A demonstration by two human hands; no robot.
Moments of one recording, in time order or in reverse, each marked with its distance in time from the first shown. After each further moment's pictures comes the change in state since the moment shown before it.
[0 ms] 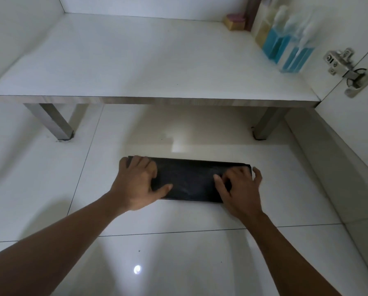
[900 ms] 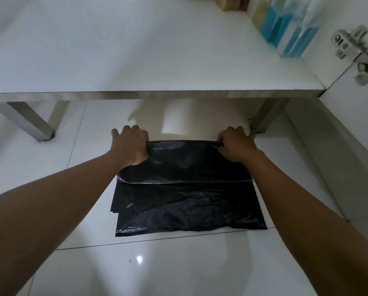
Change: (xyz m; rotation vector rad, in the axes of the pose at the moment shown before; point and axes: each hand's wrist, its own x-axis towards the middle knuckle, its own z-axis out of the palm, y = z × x) left_hand 0.117 -0.019 -0.006 0.151 -0.337 -0.285; right_hand 0.138 0.032 0.001 -0.248 -0.488 0.111
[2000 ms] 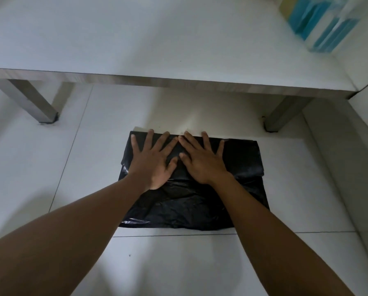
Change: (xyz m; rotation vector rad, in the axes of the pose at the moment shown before) left_hand -0.030 0.029 0.080 -0.078 0.097 0.136; right_hand -0.016 -0.086 0.071 0.061 -0.022 -0.262
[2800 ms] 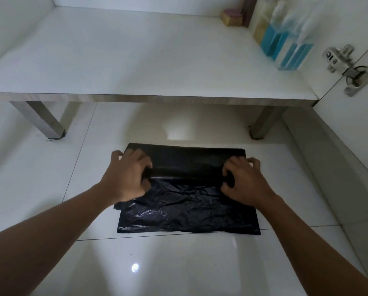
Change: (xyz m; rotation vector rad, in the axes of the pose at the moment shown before) left_hand -0.058 -0.034 -0.061 0.008 0.113 0.143; right_hand -0.105 0.080 -0.040 -0.038 0.294 -0.113
